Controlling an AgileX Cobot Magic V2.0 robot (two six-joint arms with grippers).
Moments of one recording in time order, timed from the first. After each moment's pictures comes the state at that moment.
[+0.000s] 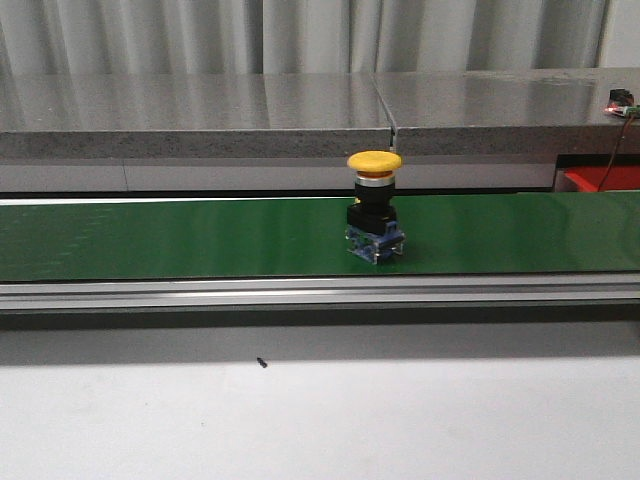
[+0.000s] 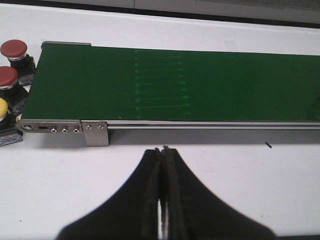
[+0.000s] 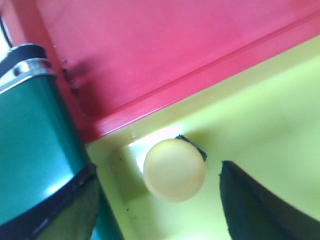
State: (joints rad) left arm -0.07 0.39 -0.67 -0.11 0.92 -0.08; right arm -0.45 1.54 -1.01 0.24 0.55 -0.03
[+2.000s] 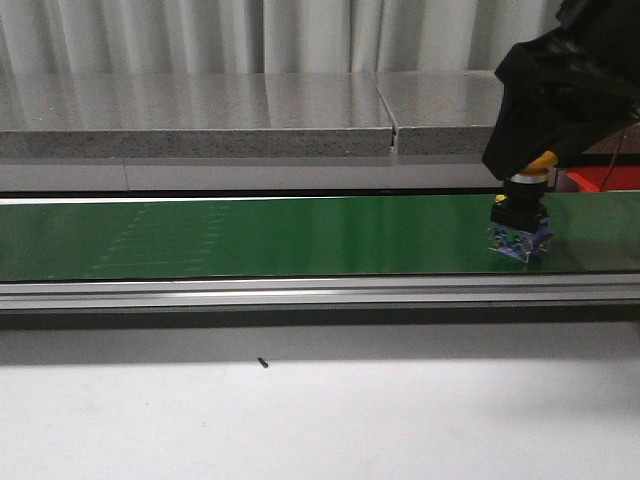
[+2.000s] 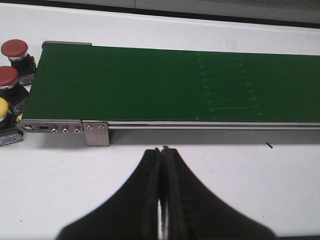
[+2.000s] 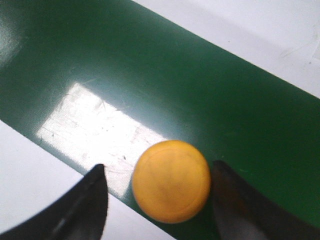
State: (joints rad) left arm -0.07 0.39 -0.67 -0.11 0.92 -0.08; right arm 0.23 1.45 -1.00 0.33 0.58 -0.43
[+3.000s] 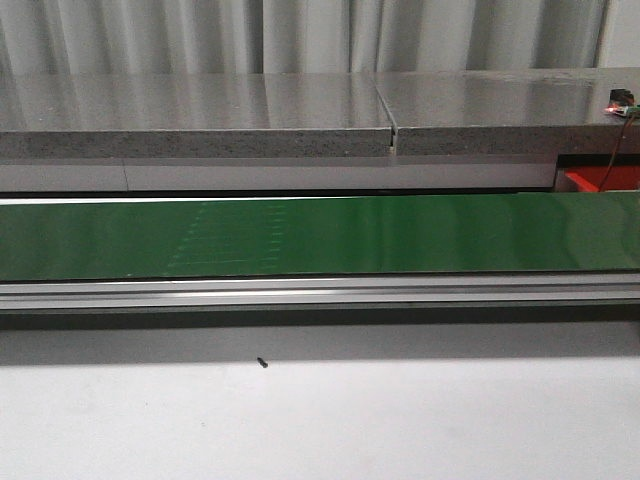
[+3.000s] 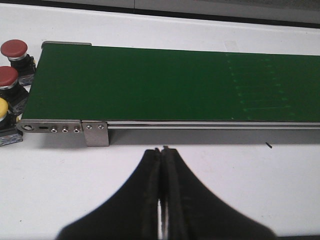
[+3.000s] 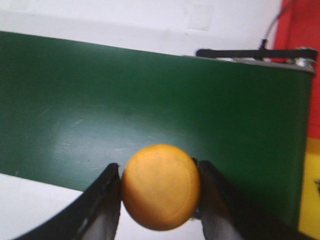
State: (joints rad) left arm -0.07 0.39 -0.67 -0.11 0.92 -0.08; right arm -0.13 1.26 -0.91 0.41 0.63 -0.39
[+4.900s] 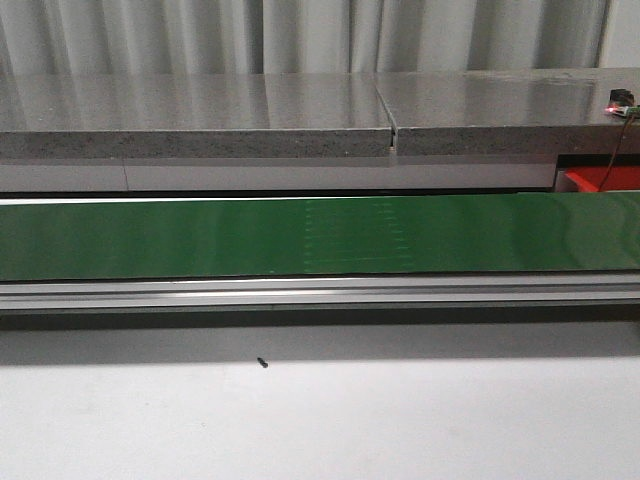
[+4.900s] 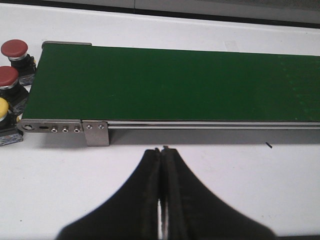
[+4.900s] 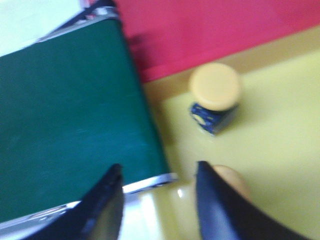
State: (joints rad) left arm -0.07 0.39 -0.67 -0.11 0.92 -0.08; right arm -0.39 1.14 -0.59 0.52 0.32 -0.39
